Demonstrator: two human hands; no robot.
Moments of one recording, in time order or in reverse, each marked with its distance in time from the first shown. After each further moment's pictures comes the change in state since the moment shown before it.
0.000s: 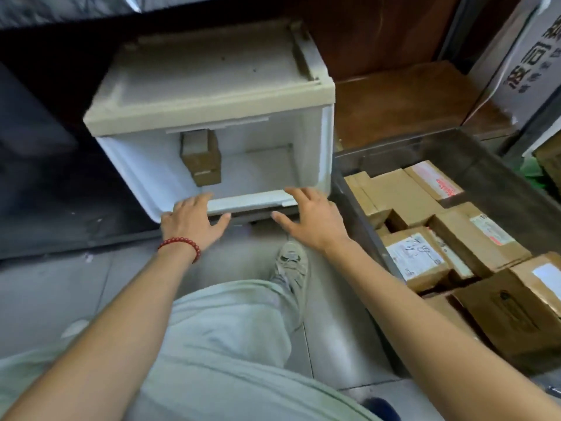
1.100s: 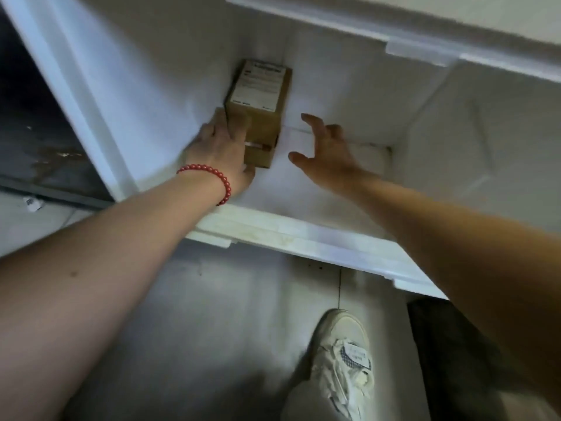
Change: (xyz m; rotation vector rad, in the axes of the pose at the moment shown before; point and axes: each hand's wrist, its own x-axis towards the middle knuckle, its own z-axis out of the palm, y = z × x) left_hand 0.238 -0.098 0.126 -0.011 -0.005 -0.120; right_hand 0.313 -0.036 0.167 0.095 -0.190 -0.101
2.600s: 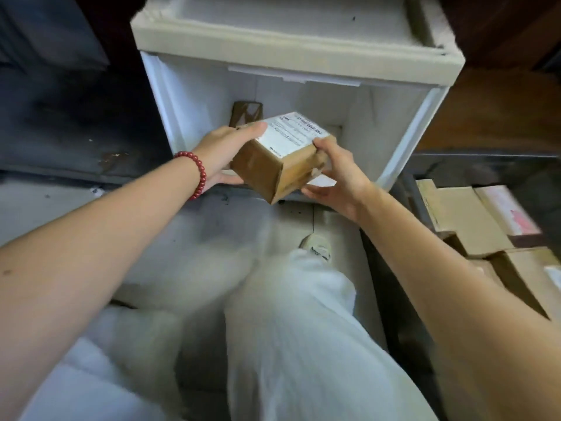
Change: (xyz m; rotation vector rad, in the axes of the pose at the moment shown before) left_hand -0.202 0.045 -0.148 -1.311 -0.334 -0.219; right_hand -0.244 -0.047 -0.090 1.300 -0.007 0.466
